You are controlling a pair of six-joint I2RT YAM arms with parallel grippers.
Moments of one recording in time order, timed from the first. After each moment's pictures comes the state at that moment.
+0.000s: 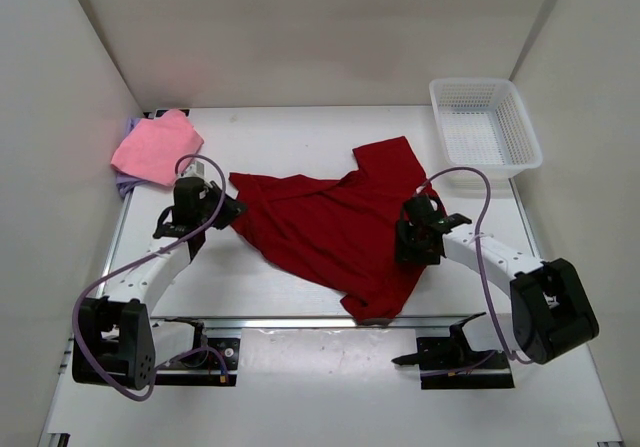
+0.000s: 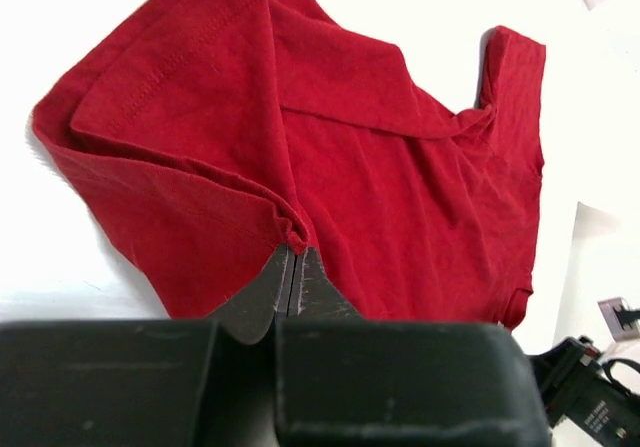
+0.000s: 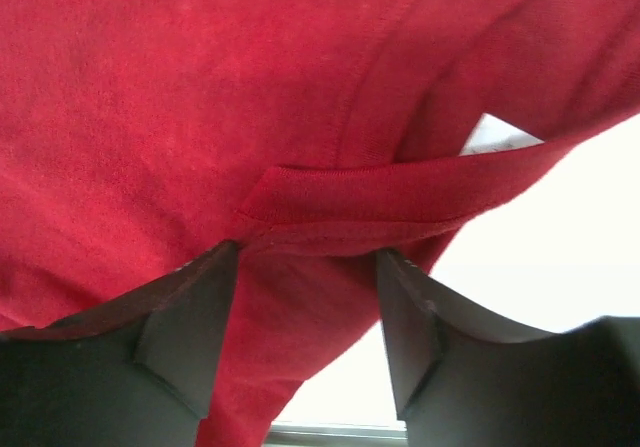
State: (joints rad) left arm -0.12 1.16 0.61 -0.03 0.19 -0.77; right arm 0.41 1.31 0.68 -0.55 0.10 0.44
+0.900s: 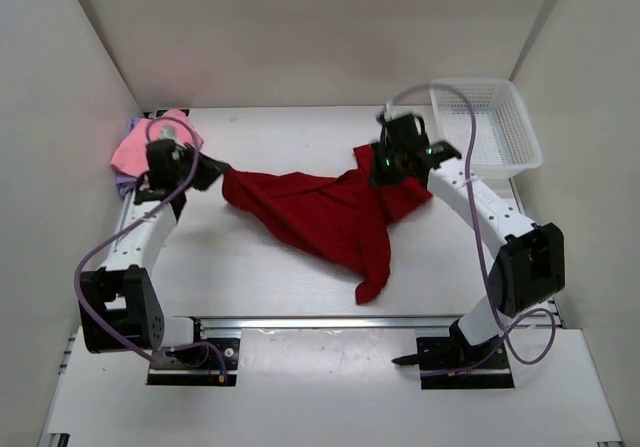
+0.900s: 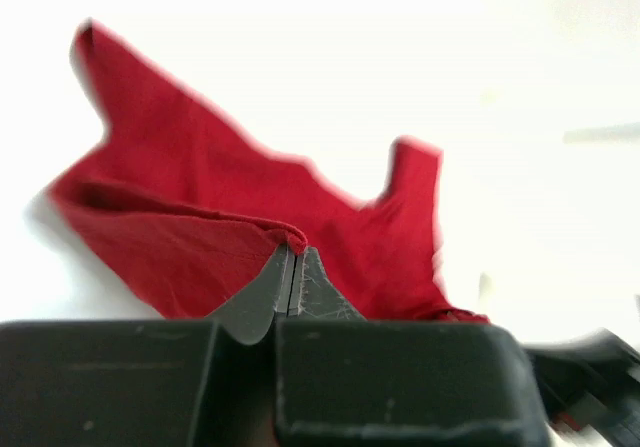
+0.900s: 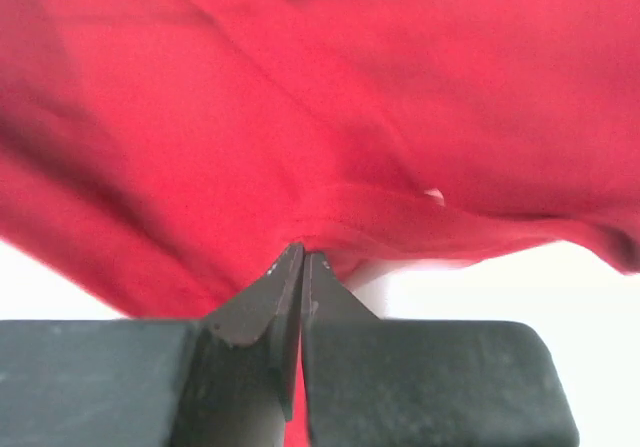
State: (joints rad) left arm 0.01 1.33 0.86 -0.06 0.30 -0.82; right arm 0.43 1.56 1.25 -0.63 -0.07 0.34
